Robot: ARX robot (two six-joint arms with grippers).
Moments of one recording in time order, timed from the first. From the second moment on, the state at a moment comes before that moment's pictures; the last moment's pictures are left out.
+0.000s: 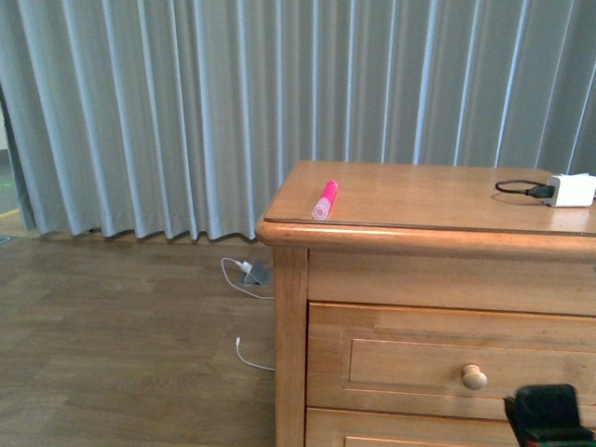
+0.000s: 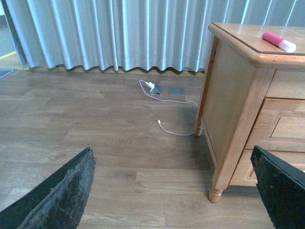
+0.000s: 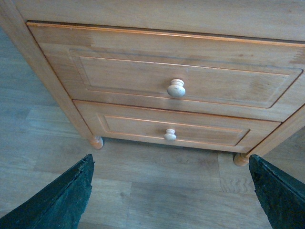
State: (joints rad) left arm 0.00 0.00 0.02 0.00 0.00 0.00; right arm 0.36 1.37 0.42 0.49 0.26 0.13
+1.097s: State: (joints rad) left arm 0.00 0.00 0.02 0.00 0.00 0.00; right arm 0.26 2.11 0.99 0.53 0.33 0.16
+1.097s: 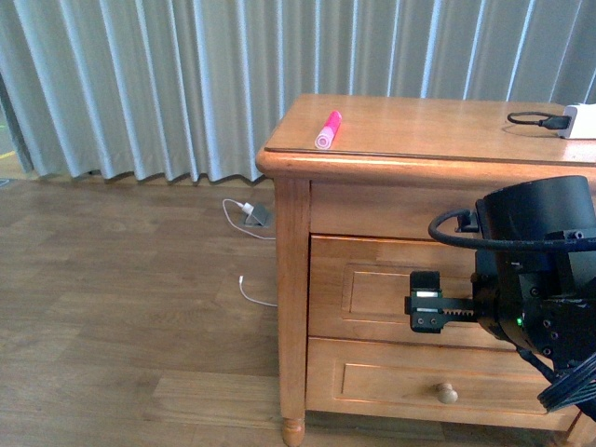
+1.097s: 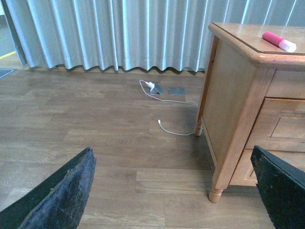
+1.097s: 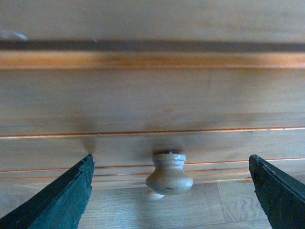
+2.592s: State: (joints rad) left arm 0.00 0.00 0.02 0.00 0.00 0.00; right arm 0.30 1.78 0.60 0.42 0.16 0.15
